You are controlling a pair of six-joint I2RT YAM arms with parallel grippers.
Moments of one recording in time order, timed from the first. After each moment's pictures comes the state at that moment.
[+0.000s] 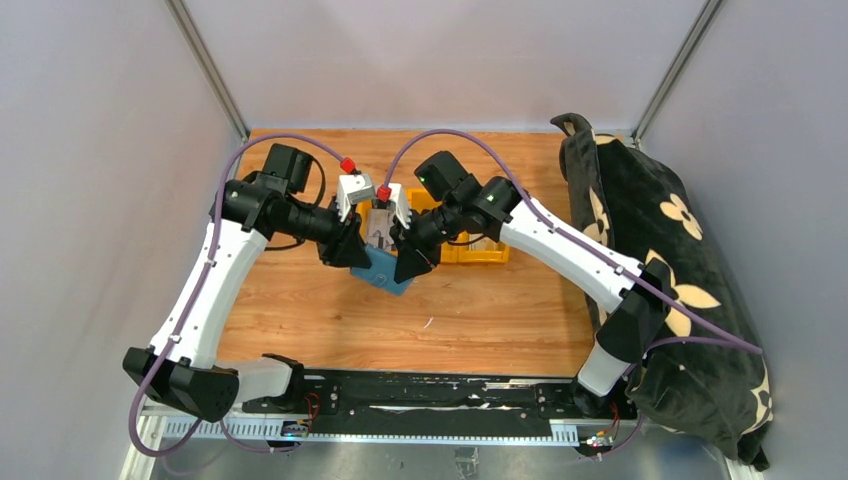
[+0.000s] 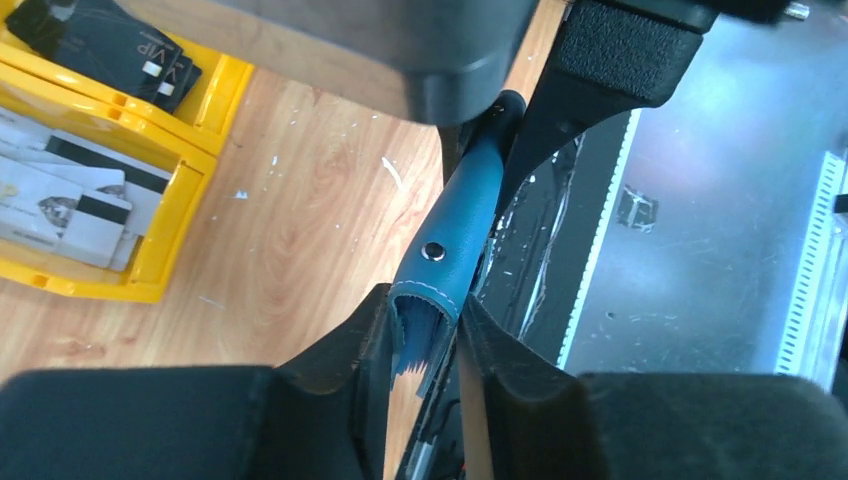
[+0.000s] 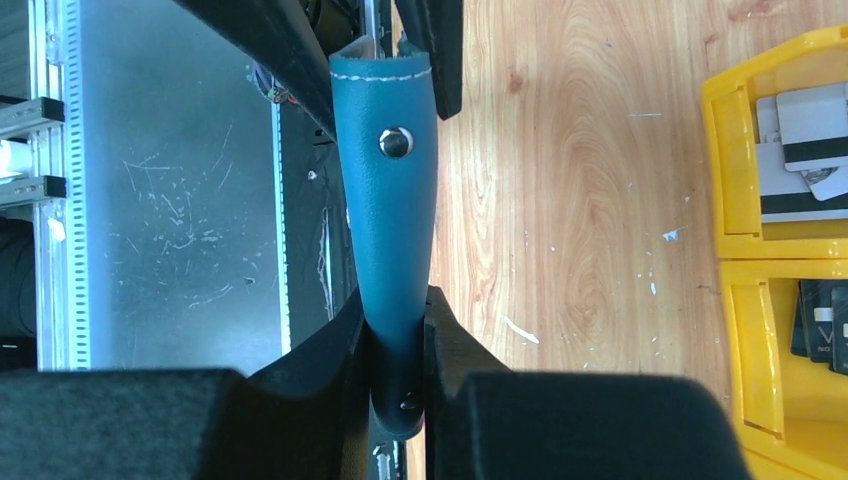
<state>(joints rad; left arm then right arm) -0.29 1.24 1.46 -1.28 0.84 0.54 0.89 1.66 1.68 -0.84 -0.72 -0.20</state>
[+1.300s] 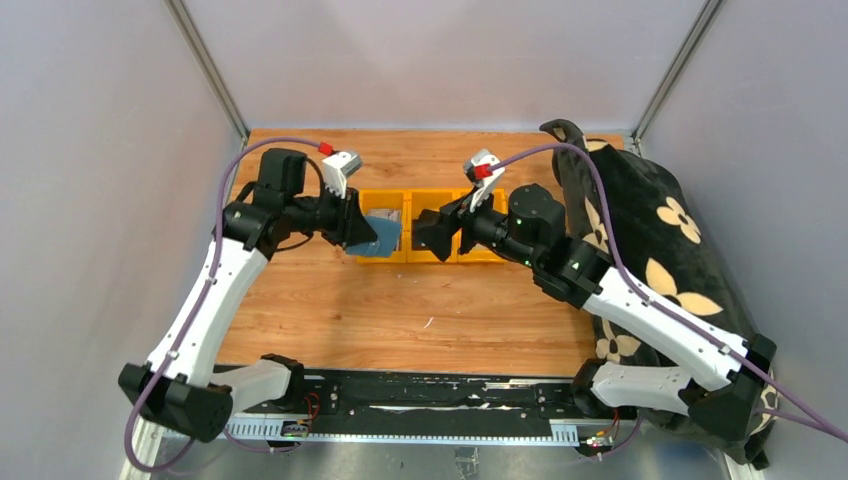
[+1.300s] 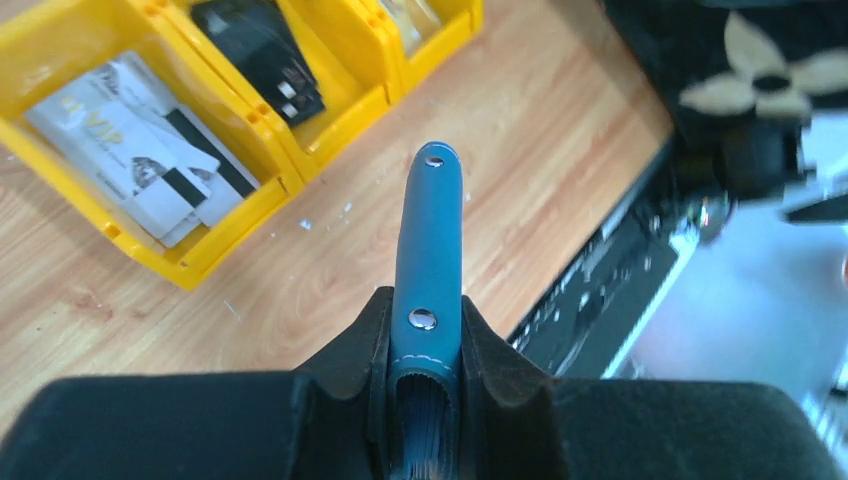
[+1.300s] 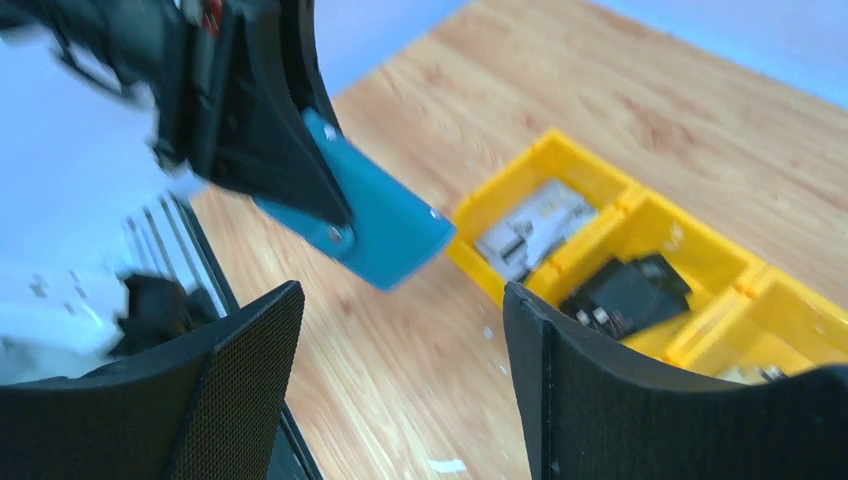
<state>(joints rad) -0.29 1.19 1.32 -0.90 0.68 0.05 0.89 1.15 1.16 -0.21 -0.11 0.18</state>
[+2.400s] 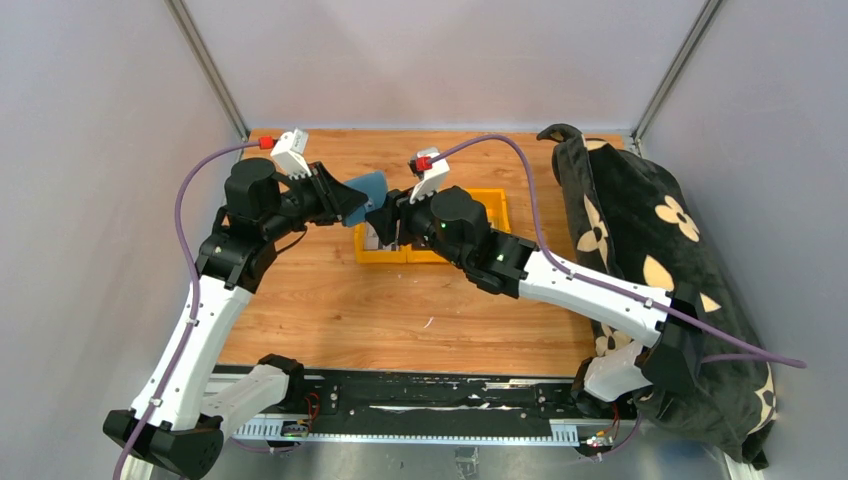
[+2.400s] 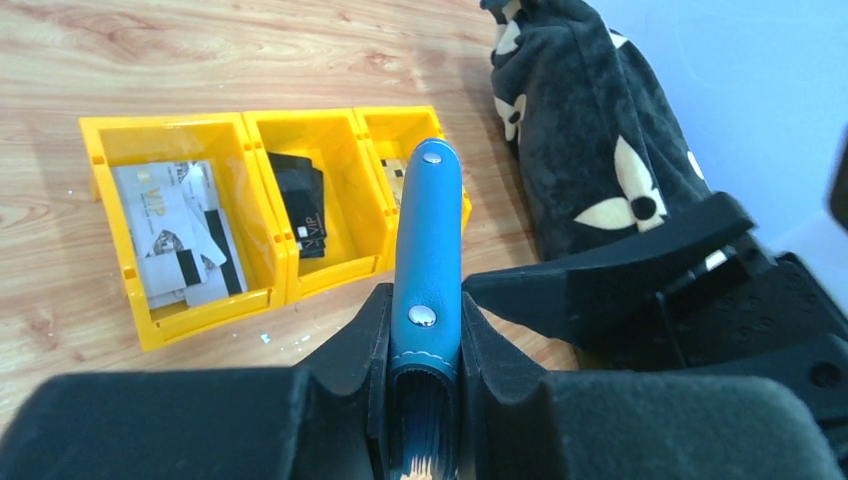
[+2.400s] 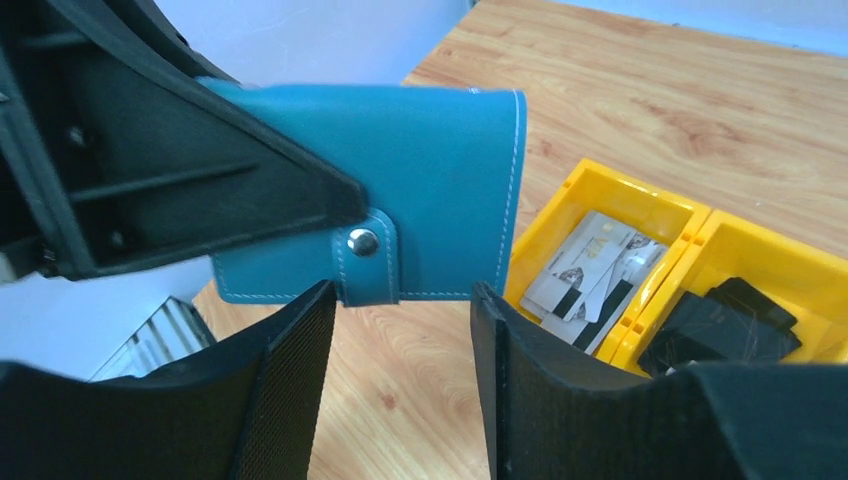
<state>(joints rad) -0.29 0.96 1.18 -0.48 0.36 -0.56 1.07 1.43 1.29 0.04 0.24 0.38</state>
